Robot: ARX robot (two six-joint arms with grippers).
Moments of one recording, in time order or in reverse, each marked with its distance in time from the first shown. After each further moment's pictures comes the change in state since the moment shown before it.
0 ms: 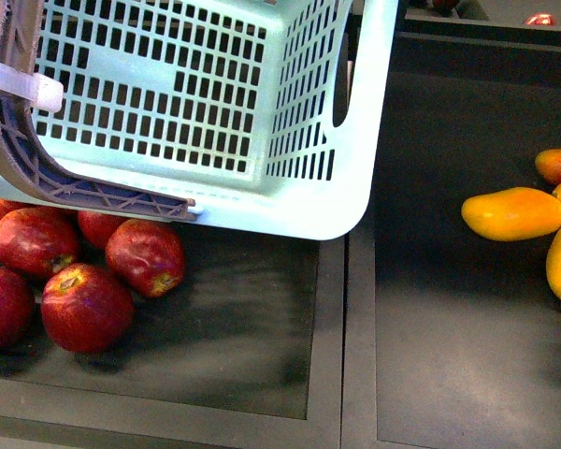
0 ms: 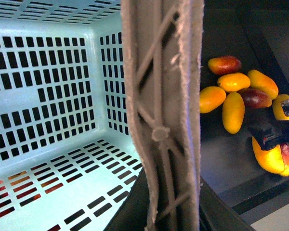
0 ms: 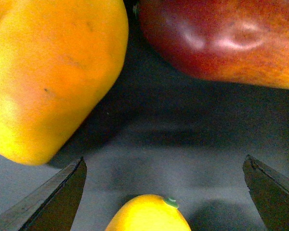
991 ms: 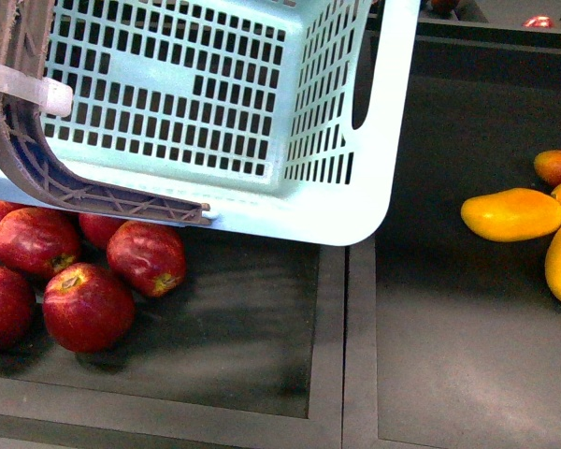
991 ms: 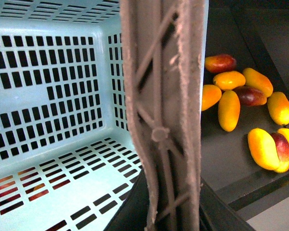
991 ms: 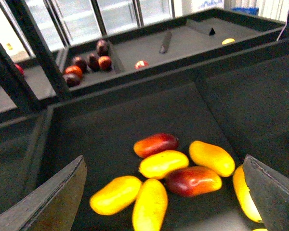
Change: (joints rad) left arm 0.000 0.002 0.000 0.000 0.010 0.000; right arm 0.148 -1.487 -0.391 -0.388 0.249 0.476
